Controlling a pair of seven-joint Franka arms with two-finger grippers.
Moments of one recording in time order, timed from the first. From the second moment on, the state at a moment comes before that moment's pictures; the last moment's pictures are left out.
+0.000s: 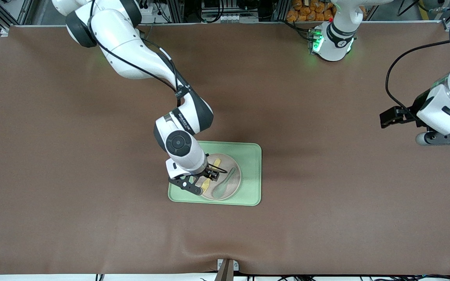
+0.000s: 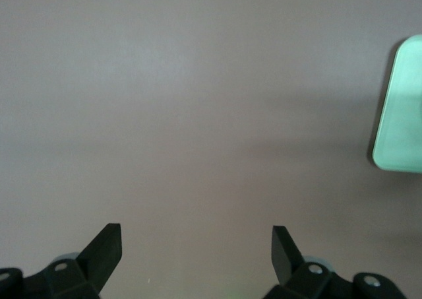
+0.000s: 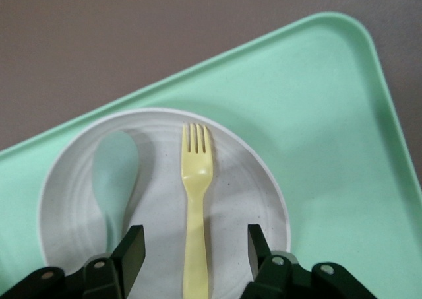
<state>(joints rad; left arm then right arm) 0.01 0.18 -0.16 -1.41 0.07 1.50 -0.15 0.59 0.95 -0.02 -1.12 0.09 2.14 0.96</state>
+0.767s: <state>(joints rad) 0.03 0.09 -0.17 -1.44 0.02 1.44 -0.07 0.61 1.02 -0.03 -1.05 0.09 2.13 0.96</state>
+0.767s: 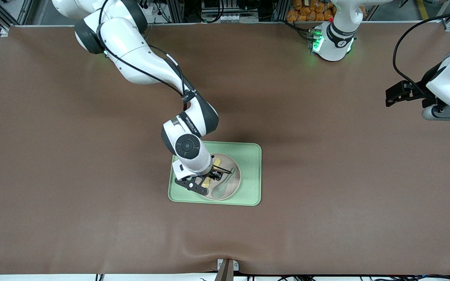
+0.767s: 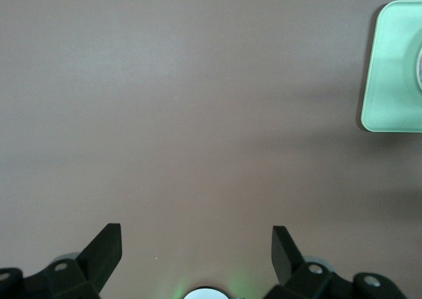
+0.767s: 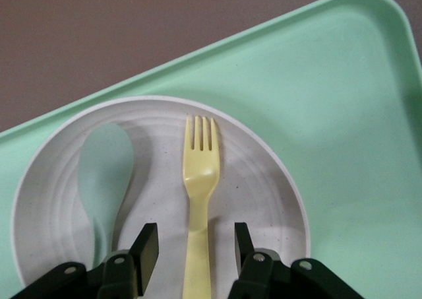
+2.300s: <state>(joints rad) 0.03 0.00 -0.17 -1.57 -0.07 1.58 -0.08 0.61 1.05 -0.03 -1.03 0.09 2.13 0.96</state>
